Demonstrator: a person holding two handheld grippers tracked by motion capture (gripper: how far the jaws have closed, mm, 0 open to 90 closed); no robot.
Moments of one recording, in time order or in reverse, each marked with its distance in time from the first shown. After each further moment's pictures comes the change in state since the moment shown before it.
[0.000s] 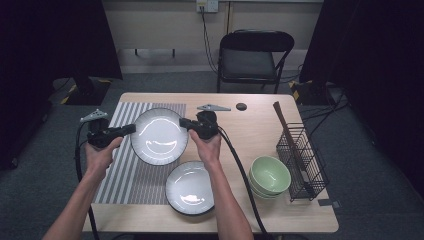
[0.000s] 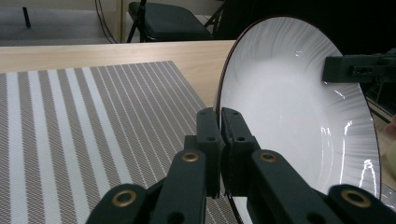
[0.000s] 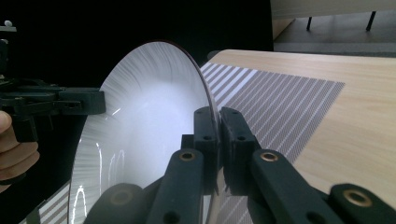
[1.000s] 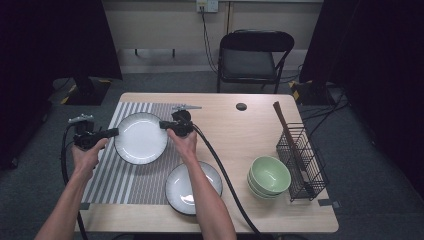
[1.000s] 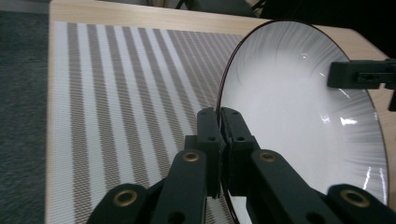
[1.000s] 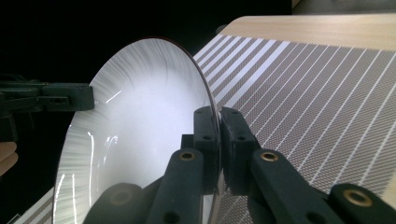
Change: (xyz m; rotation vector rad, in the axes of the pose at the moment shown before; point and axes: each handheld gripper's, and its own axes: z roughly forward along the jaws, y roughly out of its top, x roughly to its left) left arm 0.068 -0.027 -0.002 0.075 0.140 -0.098; right arm -0.001 -0.019 0.101 0.102 0.039 0.032
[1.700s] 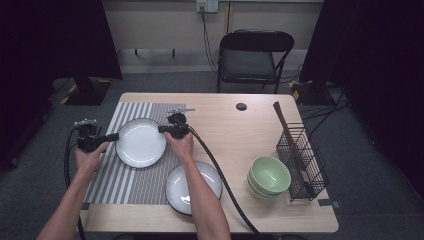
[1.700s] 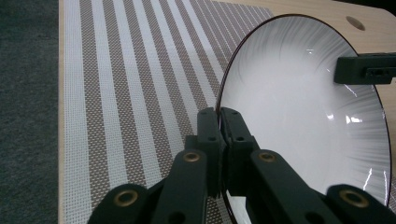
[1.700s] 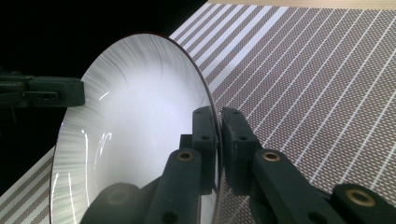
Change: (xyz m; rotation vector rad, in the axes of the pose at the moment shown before) left arm 0.016 -0.017 0.019 0.058 0.031 -0.041; right arm -0.008 -0.012 0.028 0.084 -0.045 0.004
